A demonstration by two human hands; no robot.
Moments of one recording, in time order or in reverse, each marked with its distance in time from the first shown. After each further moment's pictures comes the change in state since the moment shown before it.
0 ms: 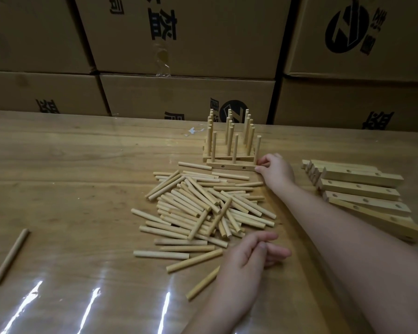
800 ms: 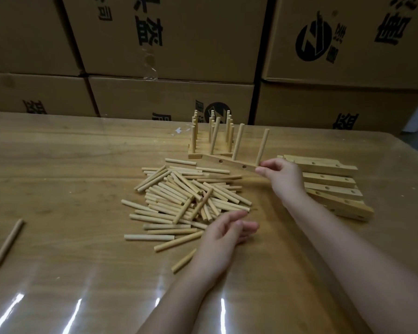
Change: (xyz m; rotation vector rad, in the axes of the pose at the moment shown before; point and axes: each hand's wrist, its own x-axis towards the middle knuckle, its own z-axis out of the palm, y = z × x) left_hand -0.002 0.007 0.001 -0.037 0.005 -0.008; right_hand -0.082 0.004 -0.067 0.426 0.090 0.084
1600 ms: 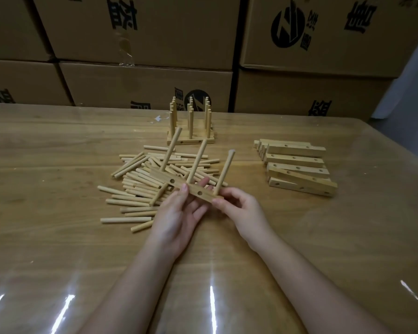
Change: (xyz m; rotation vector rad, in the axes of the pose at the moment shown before) left_hand 0.011 0.001 -0.024 -0.674 0.036 -0.022; right_hand -0.117 0.017 0.009 0.328 -0.305 -0.038
